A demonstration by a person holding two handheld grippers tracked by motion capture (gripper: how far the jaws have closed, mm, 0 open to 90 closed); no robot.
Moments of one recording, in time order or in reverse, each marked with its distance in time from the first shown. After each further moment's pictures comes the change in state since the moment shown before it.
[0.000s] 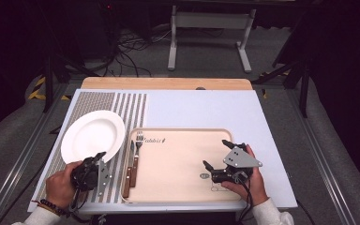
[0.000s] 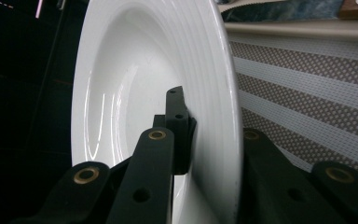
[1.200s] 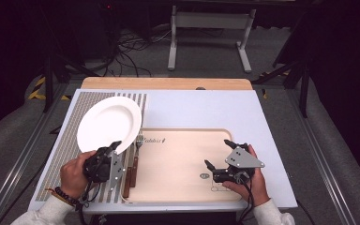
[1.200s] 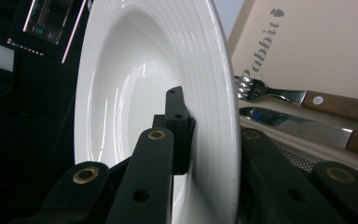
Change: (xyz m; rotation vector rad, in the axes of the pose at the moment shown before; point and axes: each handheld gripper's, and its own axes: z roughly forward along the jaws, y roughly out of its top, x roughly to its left) left arm 0.014 0.053 -0.006 -0.158 0.038 0.015; right arm -0.002 -0.001 -0.004 -0.006 -0.018 0.008
